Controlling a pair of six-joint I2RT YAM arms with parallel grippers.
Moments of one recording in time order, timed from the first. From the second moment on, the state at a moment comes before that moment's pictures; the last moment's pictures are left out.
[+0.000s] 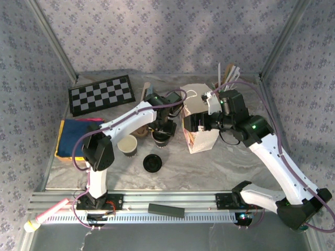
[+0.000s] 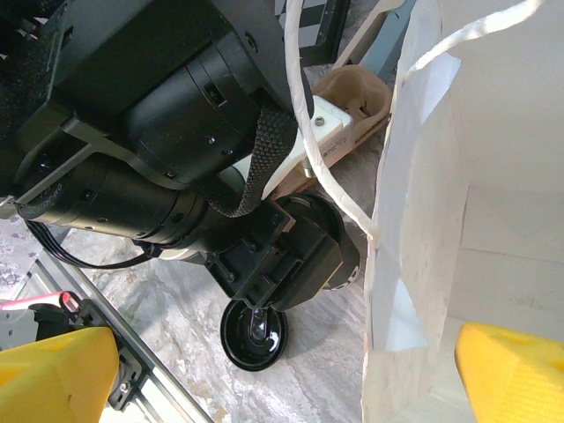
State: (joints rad) left arm -0.84 1.92 1.77 -1.28 -0.12 -0.57; right arm 0.54 1.09 1.27 -0.81 -0.34 0.31
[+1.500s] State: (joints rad) left arm -0.84 1.92 1.76 -1.29 -0.13 -0.57; right arm 0.54 1.09 1.26 -0.81 -0.34 0.31
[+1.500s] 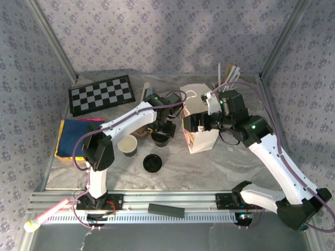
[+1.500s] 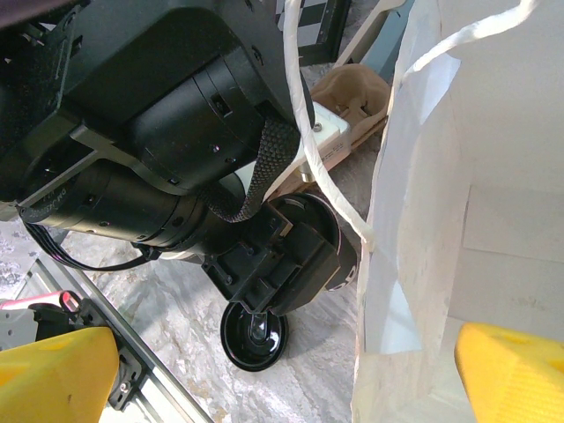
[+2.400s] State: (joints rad) left arm -0.84 1.91 1.76 -1.30 -0.15 -0.57; right arm 0.54 1.09 1.26 -0.81 -0.34 0.32
